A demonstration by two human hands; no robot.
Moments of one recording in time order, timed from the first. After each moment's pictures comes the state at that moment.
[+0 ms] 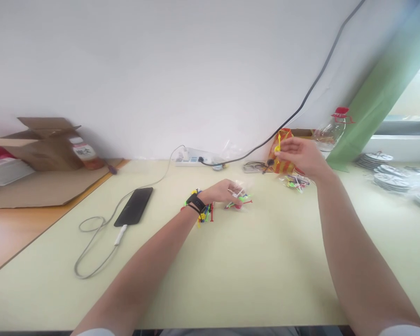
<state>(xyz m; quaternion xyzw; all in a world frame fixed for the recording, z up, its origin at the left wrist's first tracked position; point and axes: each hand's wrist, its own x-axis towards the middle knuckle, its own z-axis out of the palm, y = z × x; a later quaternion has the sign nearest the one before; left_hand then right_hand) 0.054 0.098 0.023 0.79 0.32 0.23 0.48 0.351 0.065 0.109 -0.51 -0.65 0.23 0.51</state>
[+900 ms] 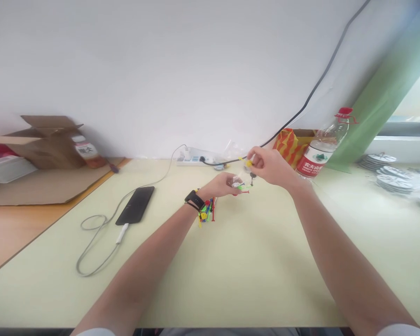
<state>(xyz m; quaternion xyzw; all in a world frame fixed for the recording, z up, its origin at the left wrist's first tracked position) 0.049 0.104 0.036 0.80 0.30 0.25 0.46 0.271 0.057 0.106 -0.49 -0.80 0.06 0.34</state>
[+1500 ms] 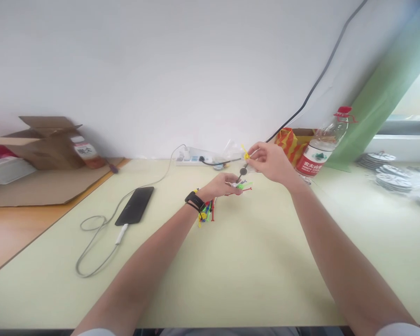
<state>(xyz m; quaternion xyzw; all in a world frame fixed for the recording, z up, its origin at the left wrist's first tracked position) 0.053 0.103 0.027 0.75 0.33 0.27 0.50 0.263 0.051 0.114 -0.50 -0.73 0.16 0.43</state>
